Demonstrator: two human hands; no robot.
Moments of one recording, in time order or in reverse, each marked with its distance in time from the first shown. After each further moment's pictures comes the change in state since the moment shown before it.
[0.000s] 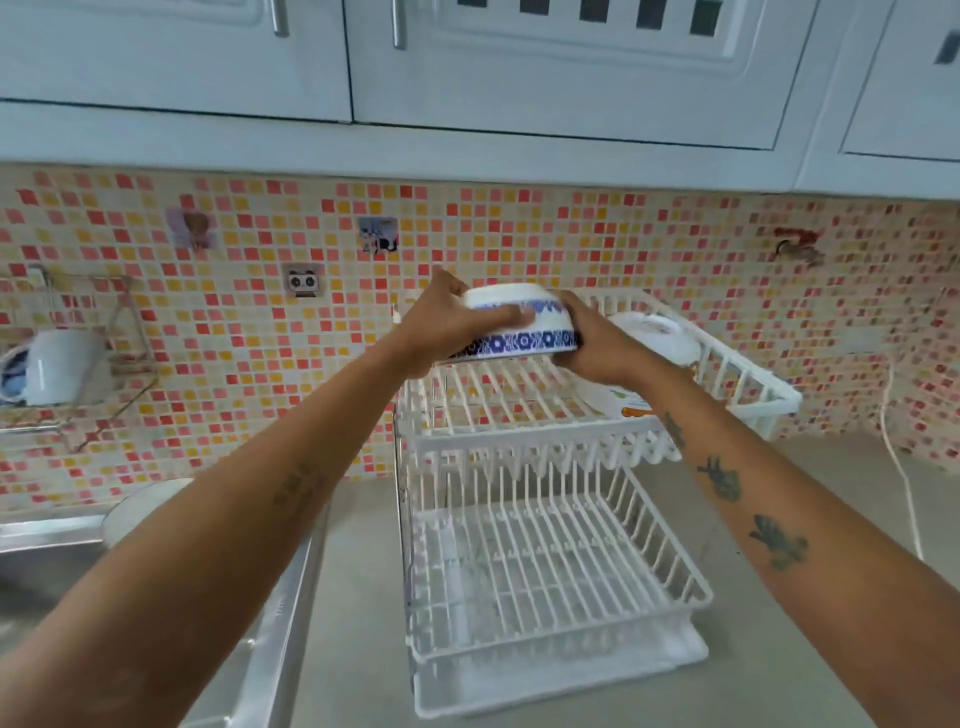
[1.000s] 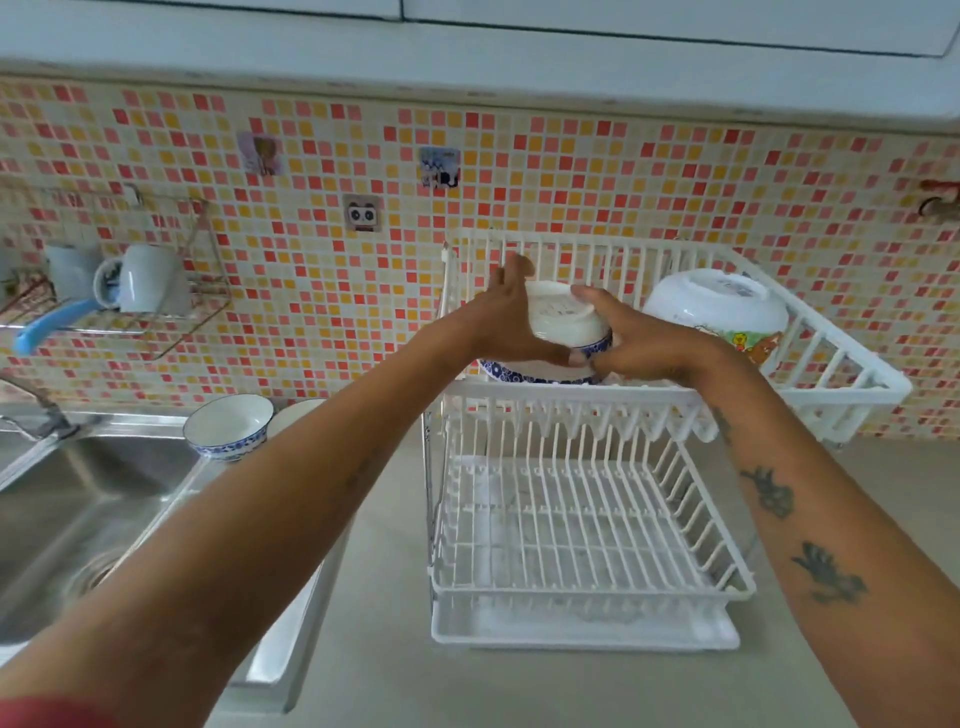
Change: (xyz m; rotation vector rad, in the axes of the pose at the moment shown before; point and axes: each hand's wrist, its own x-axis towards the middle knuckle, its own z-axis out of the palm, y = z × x) left_hand -0.007 -0.035 0.028 0.683 -0.050 0.015; right_hand -0.002 0.019 0.019 0.003 -0.347 0.057
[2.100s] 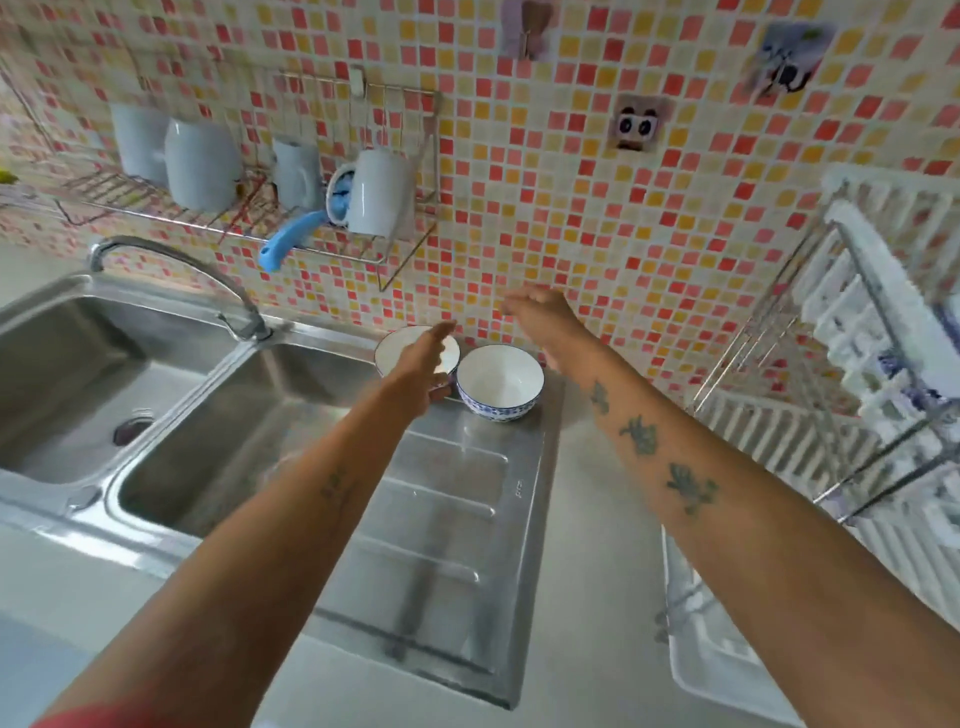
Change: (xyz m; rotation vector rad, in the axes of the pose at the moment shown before) left_hand -0.102 -0.379 -0.046 -1.158 0.364 -1.076; right_hand 0.244 -0.211 0.292 0.619 -0.053 0.084
